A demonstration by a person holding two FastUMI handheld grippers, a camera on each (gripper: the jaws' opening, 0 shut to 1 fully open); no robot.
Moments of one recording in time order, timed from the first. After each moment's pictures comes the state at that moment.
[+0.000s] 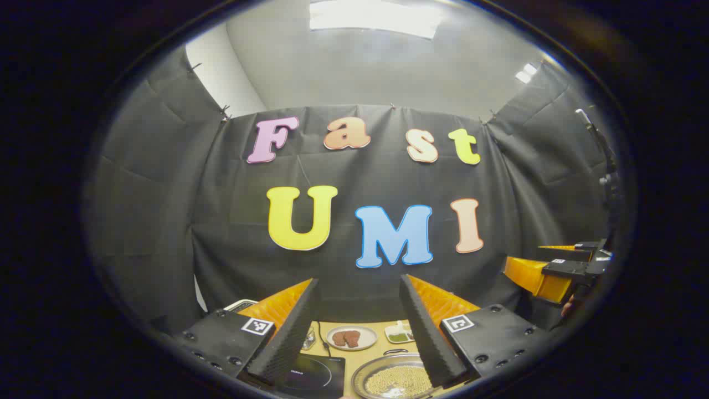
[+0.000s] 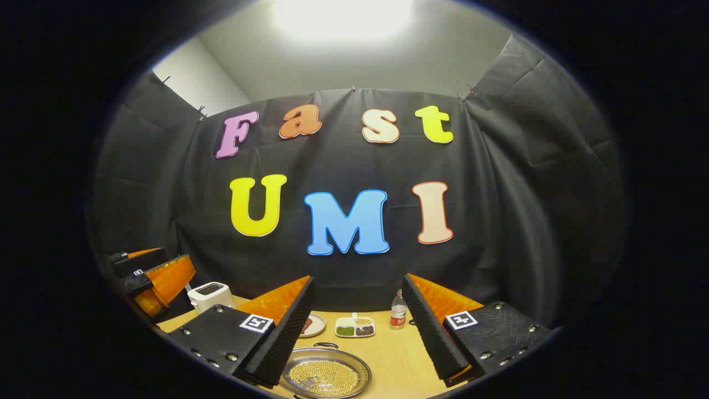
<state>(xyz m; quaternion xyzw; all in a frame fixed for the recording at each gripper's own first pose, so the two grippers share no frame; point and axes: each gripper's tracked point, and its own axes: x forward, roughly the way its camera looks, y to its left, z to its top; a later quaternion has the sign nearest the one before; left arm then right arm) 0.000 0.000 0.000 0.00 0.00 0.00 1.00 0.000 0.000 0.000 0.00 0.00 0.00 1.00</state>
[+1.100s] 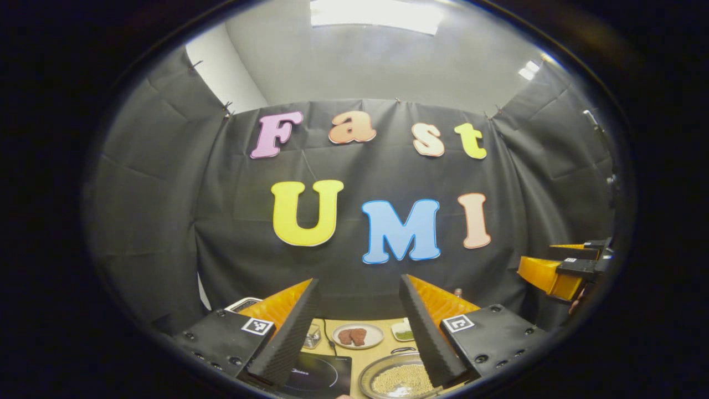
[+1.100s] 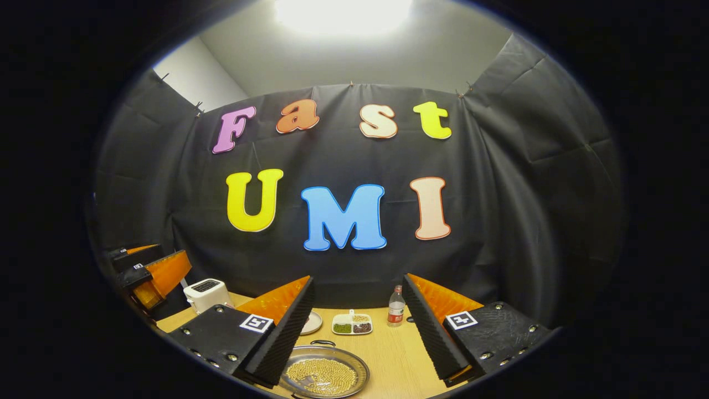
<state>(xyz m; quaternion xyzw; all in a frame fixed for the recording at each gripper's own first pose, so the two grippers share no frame) 0.014 0.013 -0.013 0.00 0.01 0.01 1.00 0.004 0.000 -0.015 0.00 0.02 -0.01 1.00</state>
